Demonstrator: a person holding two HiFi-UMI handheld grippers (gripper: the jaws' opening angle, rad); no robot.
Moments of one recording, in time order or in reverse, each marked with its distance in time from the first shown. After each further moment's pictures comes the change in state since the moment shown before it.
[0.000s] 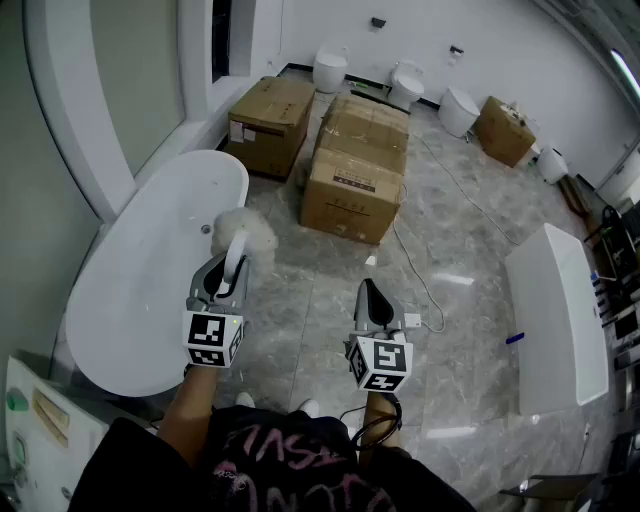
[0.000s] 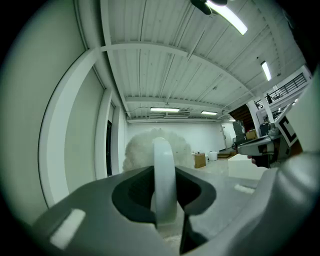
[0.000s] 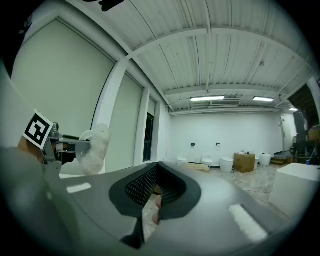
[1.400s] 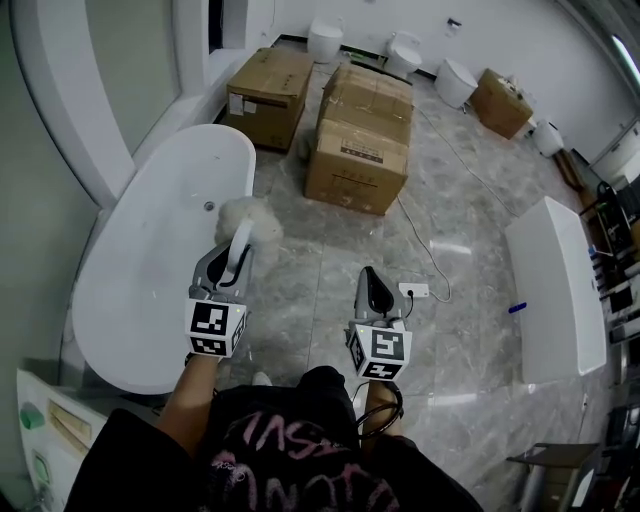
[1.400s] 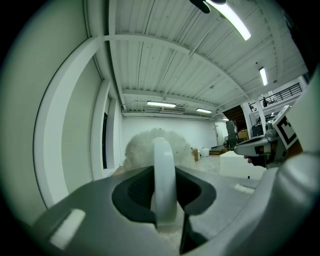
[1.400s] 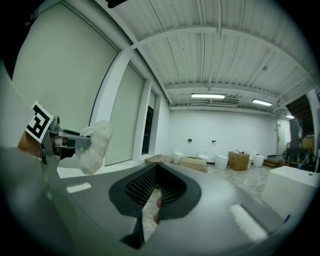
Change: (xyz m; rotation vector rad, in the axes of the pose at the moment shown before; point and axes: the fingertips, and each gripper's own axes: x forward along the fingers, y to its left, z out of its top) left arm -0.022 0.067 -0.047 -0.022 0.057 -0.094; right arm 0.017 0.084 -0.032 -0.050 0.071 -0.066
